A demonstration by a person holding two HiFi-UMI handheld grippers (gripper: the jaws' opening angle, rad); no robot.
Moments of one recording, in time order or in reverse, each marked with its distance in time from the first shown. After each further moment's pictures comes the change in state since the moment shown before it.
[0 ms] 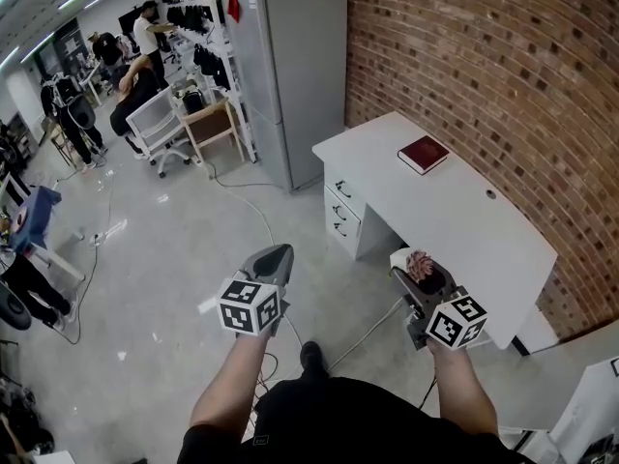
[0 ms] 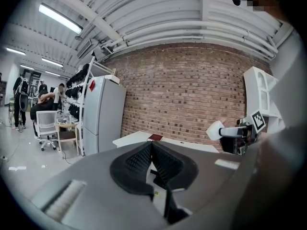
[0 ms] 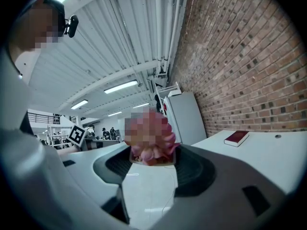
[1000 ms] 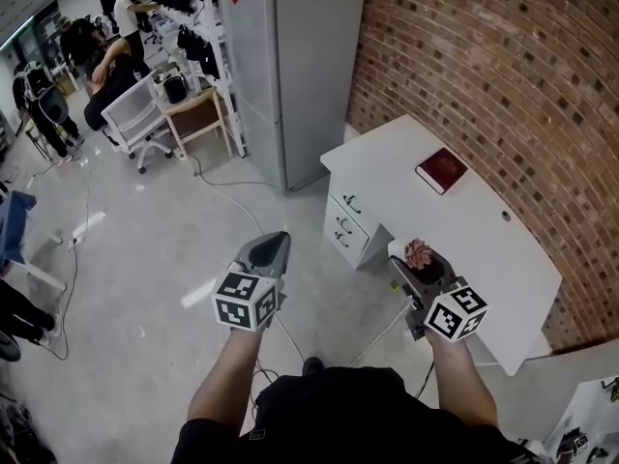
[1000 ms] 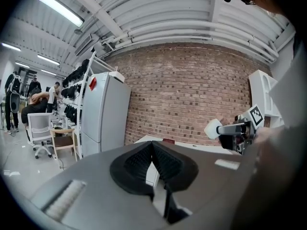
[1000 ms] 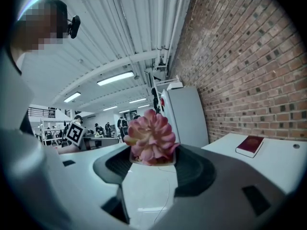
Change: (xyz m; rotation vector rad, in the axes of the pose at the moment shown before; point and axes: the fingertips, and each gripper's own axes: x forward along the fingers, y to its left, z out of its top) left arm 0.108 0.176 0.044 0.013 -0.012 -0.040; right arm 0.209 -0.040 0.021 -0.030 0.056 -0.041
